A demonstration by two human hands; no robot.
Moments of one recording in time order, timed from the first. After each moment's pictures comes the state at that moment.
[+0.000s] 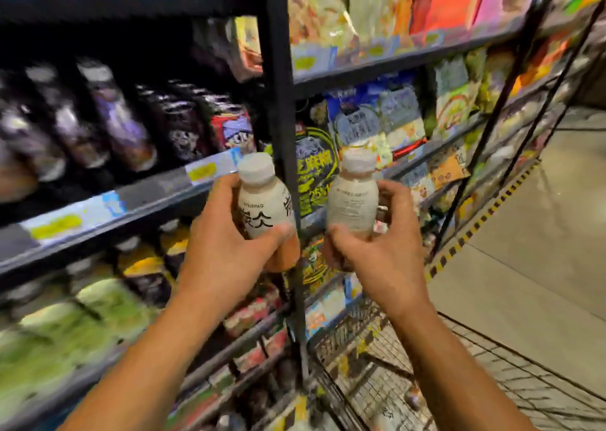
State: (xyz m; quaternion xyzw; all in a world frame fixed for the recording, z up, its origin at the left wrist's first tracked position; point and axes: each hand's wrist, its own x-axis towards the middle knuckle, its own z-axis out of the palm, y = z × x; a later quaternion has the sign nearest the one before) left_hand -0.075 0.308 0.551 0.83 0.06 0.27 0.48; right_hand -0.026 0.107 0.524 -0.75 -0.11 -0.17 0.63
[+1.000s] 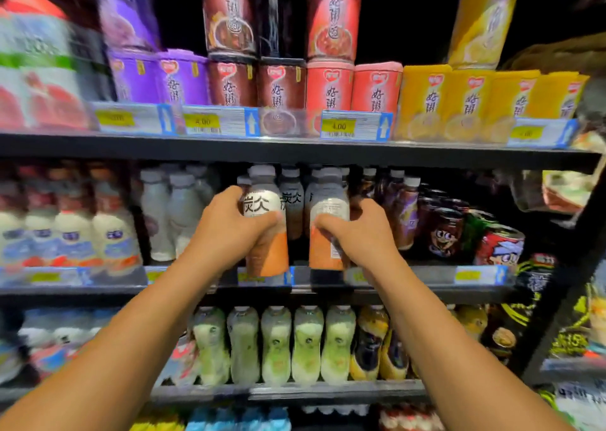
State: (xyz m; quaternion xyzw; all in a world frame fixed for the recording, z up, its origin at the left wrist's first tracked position) left_hand -0.272 0.606 0.666 0.78 0.32 0.42 0.34; right_hand -0.100 0.478 0.652 -0.74 -0.33 0.07 0.59
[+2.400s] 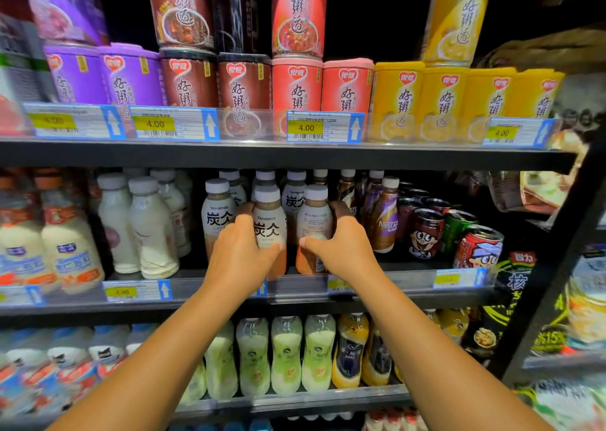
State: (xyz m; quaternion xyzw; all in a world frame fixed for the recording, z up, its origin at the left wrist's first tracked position) left_hand -0.209 0.592 0.626 0.83 0.37 0.37 0.19; right_hand -0.060 0.485 0.634 -0.80 -0.38 0.02 0.46
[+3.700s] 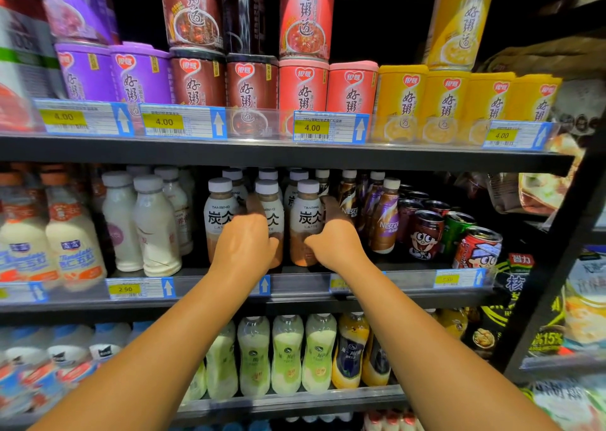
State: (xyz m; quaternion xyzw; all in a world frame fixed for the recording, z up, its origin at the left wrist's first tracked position) left_hand -0.199 0.597 0.642 0.88 0.39 0.28 0.03; right_hand -0.054 0.511 0.631 -0.80 -0.40 0.04 0.45
